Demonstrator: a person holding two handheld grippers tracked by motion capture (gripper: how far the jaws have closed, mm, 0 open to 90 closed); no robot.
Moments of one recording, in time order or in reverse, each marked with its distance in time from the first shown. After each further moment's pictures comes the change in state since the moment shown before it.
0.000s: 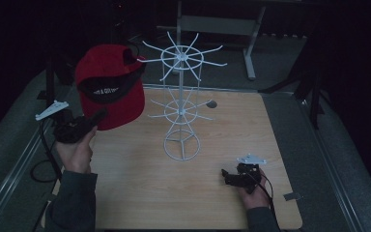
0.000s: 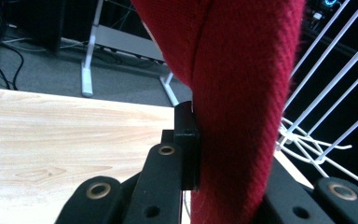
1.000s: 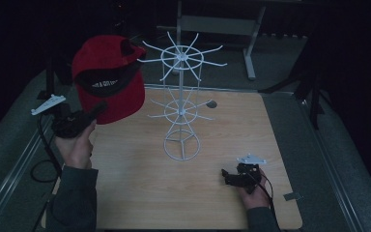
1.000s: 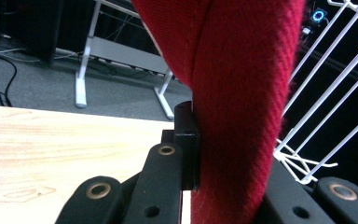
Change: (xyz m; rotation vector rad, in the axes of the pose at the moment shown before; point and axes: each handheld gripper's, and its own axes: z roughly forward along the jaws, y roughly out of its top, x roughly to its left) left arm -0.006 0.014 0.001 -0.044 -0.025 -0.012; right arm 0.000 0.000 0.000 0.000 0.000 0.000
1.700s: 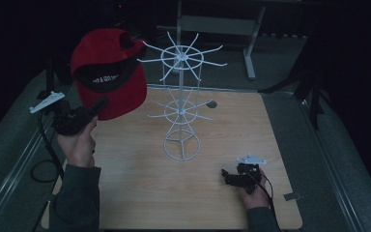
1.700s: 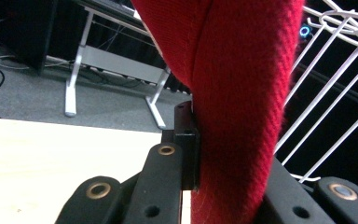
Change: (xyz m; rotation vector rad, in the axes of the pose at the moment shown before) left arm -0.006 0.006 0.002 -0.045 -0.030 -0.027; right arm 0.000 0.000 0.000 0.000 0.000 0.000
